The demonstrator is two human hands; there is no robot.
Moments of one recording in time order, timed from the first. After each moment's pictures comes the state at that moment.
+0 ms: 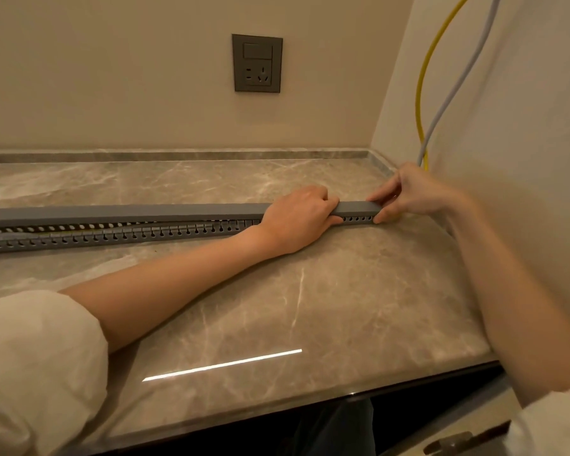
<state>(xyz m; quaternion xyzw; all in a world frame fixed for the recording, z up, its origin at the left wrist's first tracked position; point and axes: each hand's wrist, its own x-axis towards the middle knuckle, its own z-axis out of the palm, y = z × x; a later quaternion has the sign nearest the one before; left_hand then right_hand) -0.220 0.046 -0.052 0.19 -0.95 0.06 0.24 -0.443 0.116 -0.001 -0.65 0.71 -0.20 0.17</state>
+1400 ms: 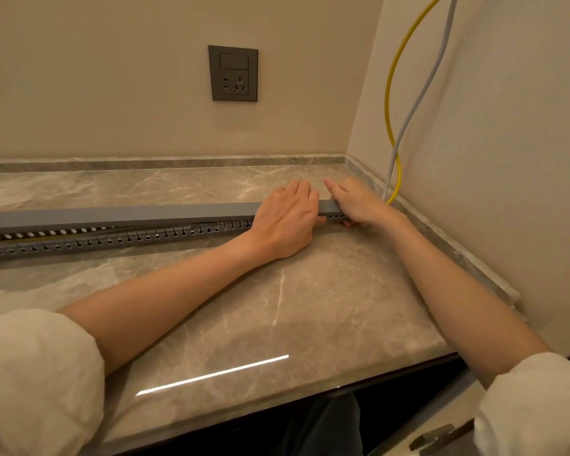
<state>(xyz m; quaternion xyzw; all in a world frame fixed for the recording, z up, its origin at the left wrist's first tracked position) -0.233 0.052 -0.053 0.21 -0.92 0.18 0.29 -0.402 0.087 -0.035 -0.59 0.75 -0.29 0.10</state>
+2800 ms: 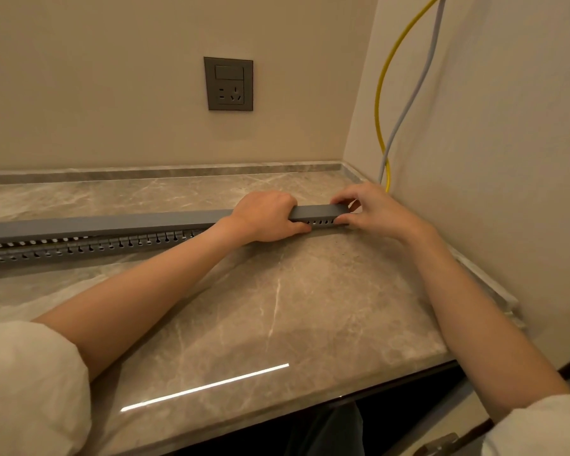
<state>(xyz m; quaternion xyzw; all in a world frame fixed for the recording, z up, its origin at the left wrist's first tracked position) -0.226 0.018 -0.033 0.26 -0.95 0.03 0.16 -0.413 0.125 -0.015 -0.70 0.68 -0.23 0.02</state>
